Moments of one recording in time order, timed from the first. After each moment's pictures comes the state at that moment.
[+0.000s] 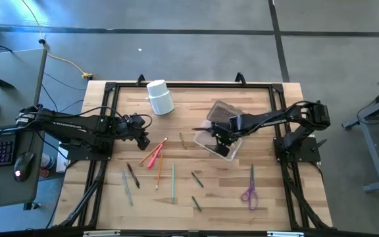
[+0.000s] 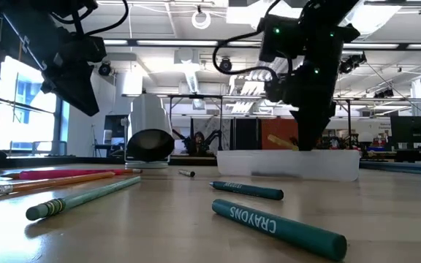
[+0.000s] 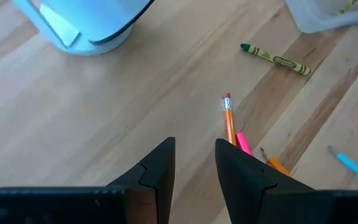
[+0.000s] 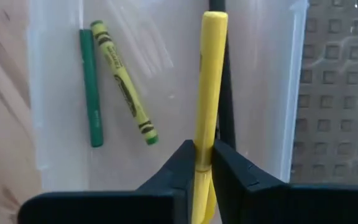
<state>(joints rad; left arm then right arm) -0.05 0.91 0.60 -0.68 -0.38 -0.69 -0.07 1.64 0.98 -0.69 0.13 0.44</state>
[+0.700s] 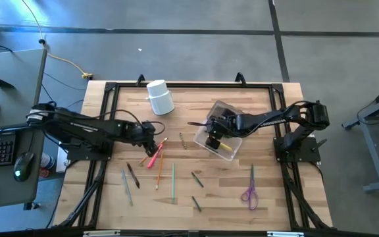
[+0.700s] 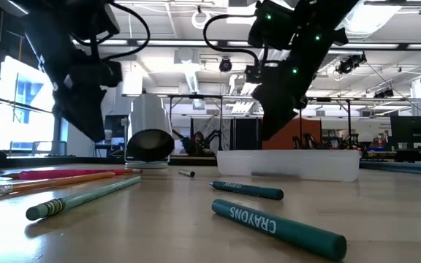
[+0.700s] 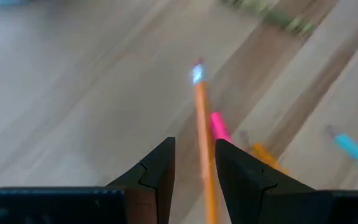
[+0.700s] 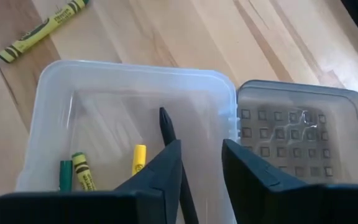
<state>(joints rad) -0.05 1.19 0.60 -0.47 -0.24 -0.72 -0.07 1.65 0.98 -0.41 0.37 0.30</state>
